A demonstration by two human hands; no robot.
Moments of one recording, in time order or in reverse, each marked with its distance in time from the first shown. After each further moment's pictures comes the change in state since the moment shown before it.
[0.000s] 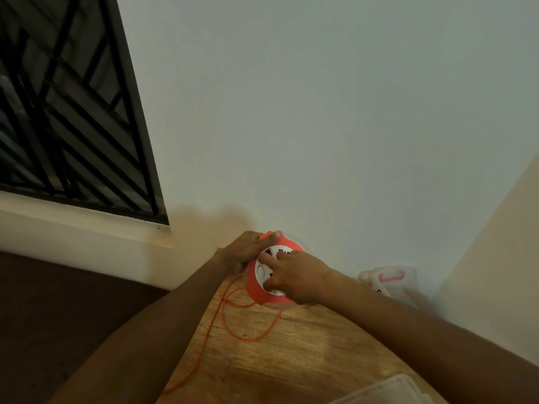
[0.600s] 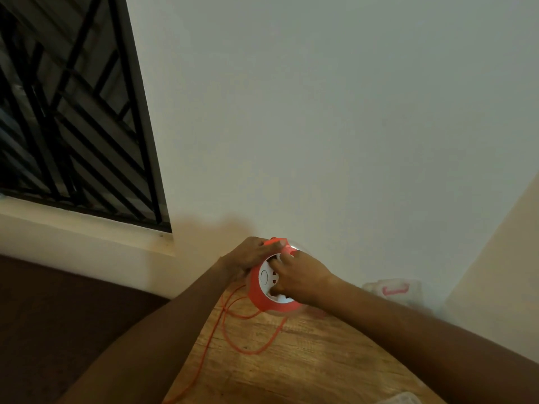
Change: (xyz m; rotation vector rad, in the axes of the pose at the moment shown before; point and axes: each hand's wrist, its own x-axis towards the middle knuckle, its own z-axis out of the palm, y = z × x) left_hand -0.003 0.013 0.003 0.063 0.071 0.043; right_hand 0.007 0.009 -0.011 -0.213 -0.121 0.026
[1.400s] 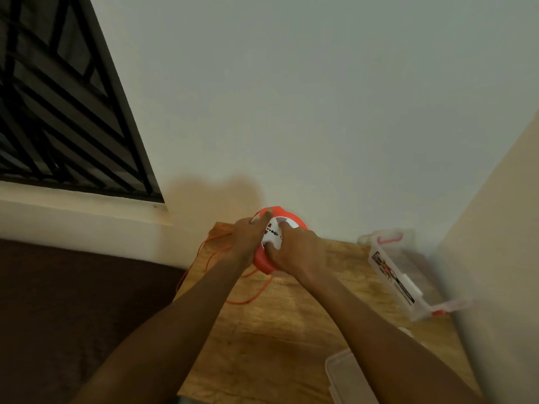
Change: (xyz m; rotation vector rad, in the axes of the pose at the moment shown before) left_hand -0.031 -0.022 0.053 -0.135 0.404 -0.006; right_hand 0.018 -0.055 0.057 0.899 0.327 0.933
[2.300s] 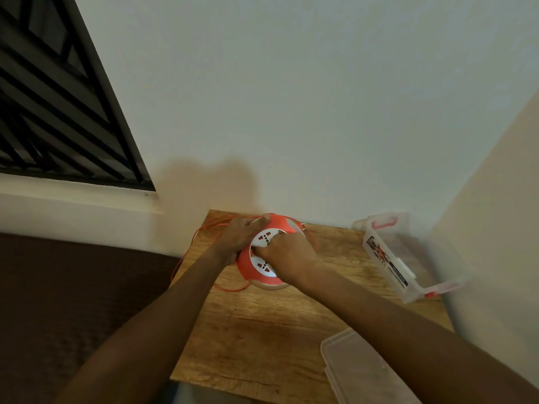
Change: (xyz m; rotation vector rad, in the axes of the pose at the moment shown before) left_hand 0.001 -0.030 -0.024 0.071 -0.358 -0.090; right_hand -0.020 -0.006 -0.010 -0.512 -0.377 -0.475
